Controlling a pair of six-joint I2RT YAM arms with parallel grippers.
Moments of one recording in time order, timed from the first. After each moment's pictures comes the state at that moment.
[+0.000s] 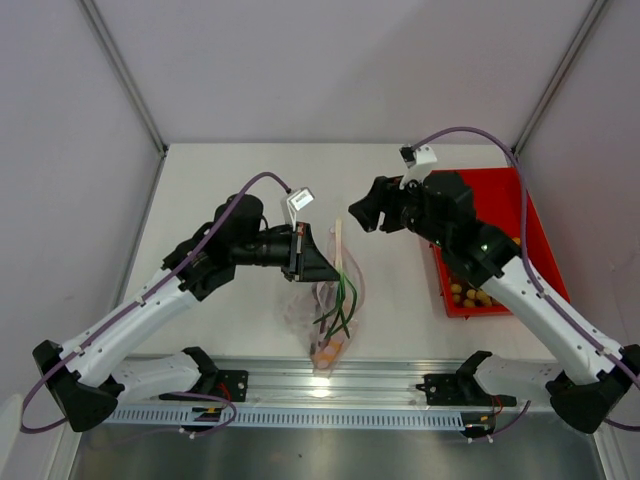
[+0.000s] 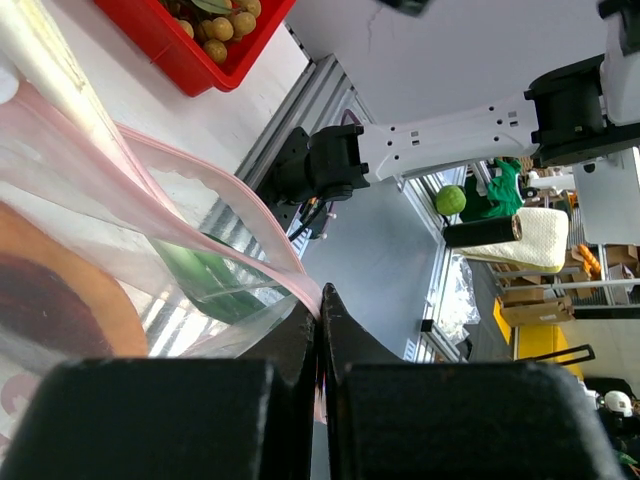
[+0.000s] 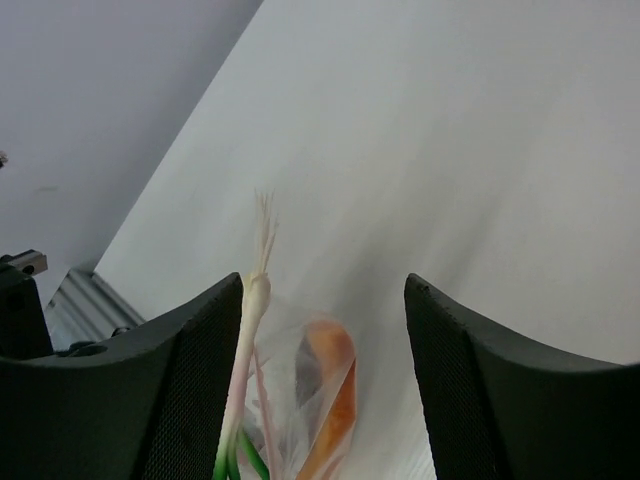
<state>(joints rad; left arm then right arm) -0.76 1.06 1.12 -0.43 0.64 -0.69 0.72 1.13 1.28 -0.40 0.03 0.42</state>
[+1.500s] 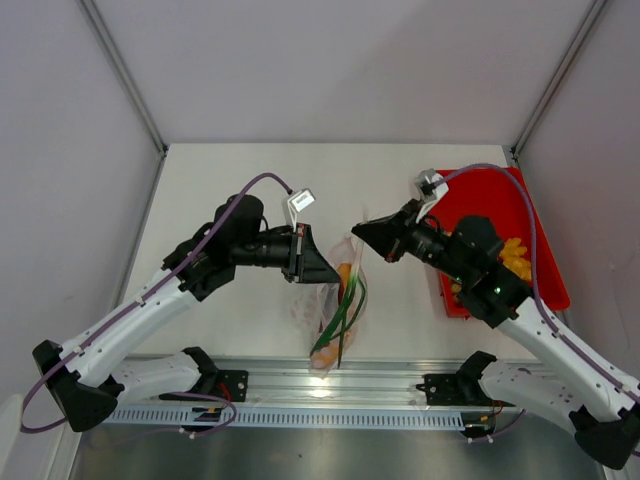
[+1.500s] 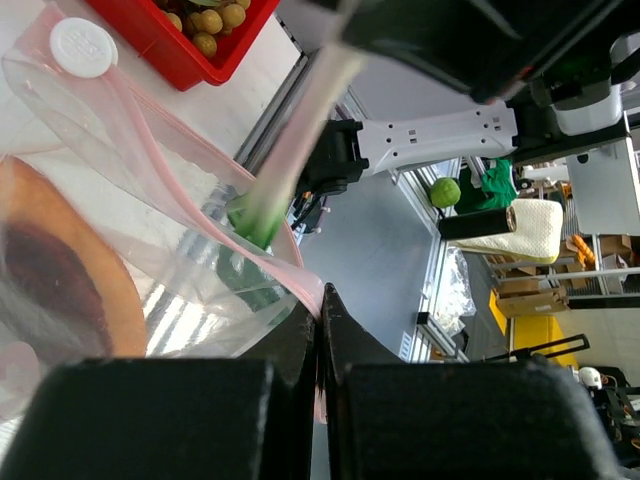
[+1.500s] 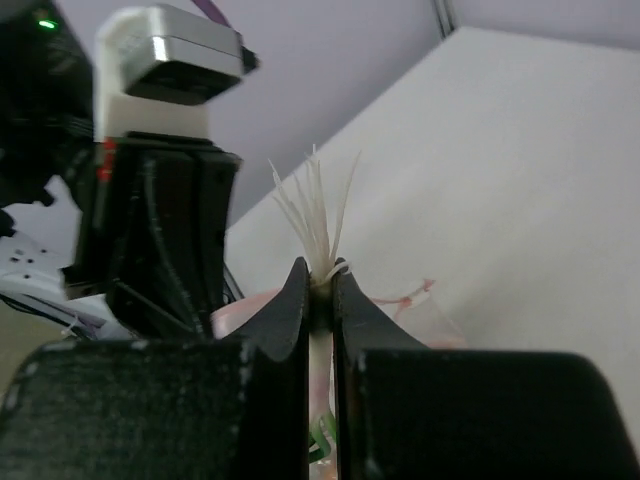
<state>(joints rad) -0.77 1.06 1.12 -0.43 0.66 -0.69 0.73 0.91 0.97 -0.04 -0.24 0.46</state>
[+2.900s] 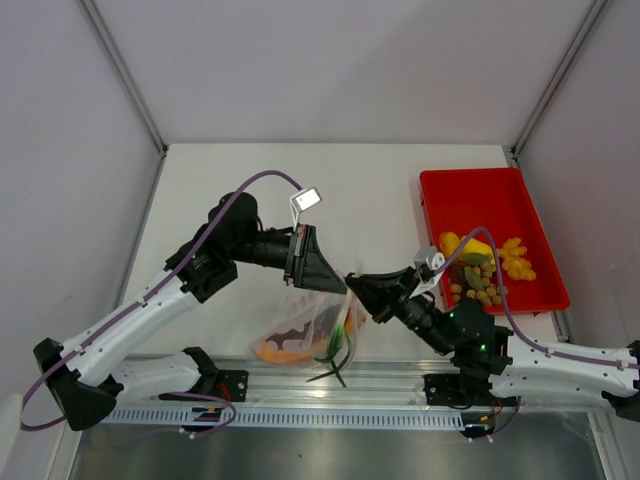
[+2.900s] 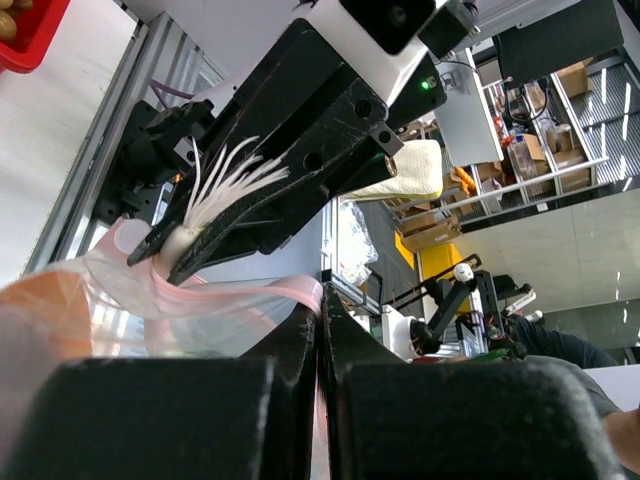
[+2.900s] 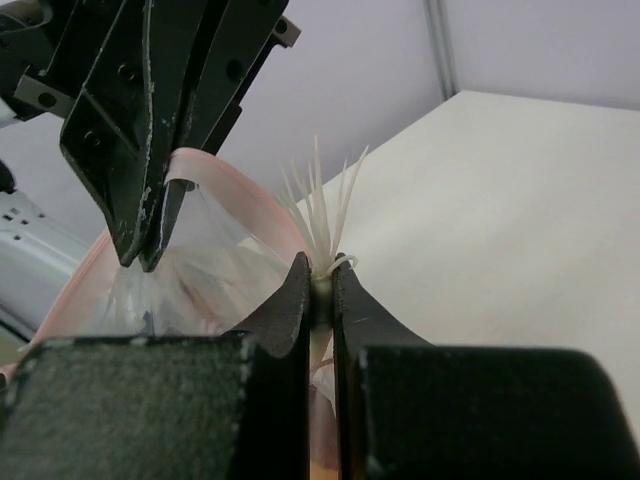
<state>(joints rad) -0.78 1.06 1.11 -0.20 0.92 -0.89 1.31 0.68 0.51 0.47 0.37 0.28</state>
